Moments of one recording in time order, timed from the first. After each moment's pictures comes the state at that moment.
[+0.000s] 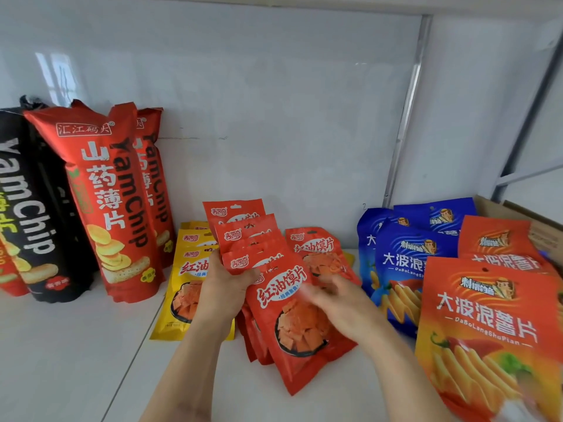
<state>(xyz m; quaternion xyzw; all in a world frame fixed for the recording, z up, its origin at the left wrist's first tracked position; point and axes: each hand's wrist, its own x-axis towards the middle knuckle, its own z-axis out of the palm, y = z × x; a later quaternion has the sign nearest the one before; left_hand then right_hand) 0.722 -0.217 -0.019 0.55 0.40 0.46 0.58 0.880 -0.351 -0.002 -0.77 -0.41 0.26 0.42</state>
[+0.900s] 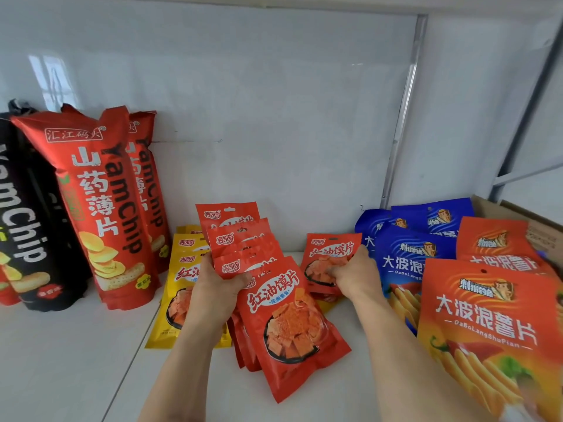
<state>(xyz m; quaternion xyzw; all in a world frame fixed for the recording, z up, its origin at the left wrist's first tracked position) 0.716 -0.214 -0.012 0.57 0.43 0.44 0.55 0.946 -0.285 -0.015 -0.86 -0.27 0.09 0.43</state>
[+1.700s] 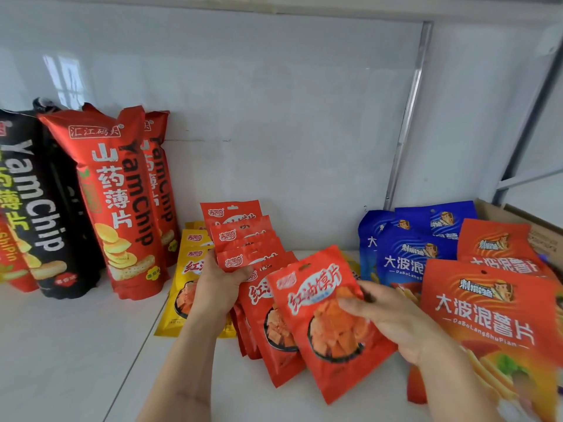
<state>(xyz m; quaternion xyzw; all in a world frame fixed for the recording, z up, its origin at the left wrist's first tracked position) 0.715 -0.207 -0.019 0.53 0.42 0.45 0.58 0.917 -0.393 0.002 -0.66 -0.40 0.38 0.51</state>
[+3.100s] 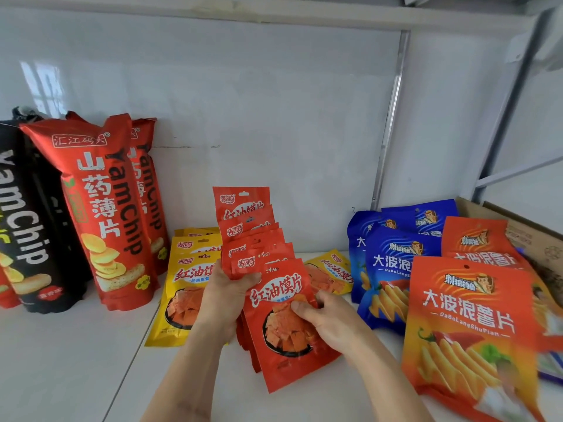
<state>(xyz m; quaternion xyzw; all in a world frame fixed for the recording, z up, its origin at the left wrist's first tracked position) 0.728 -0.226 -0.019 0.51 0.33 0.43 0.67 0.873 -0.350 -0.023 -0.77 -0.40 0.28 0.41</state>
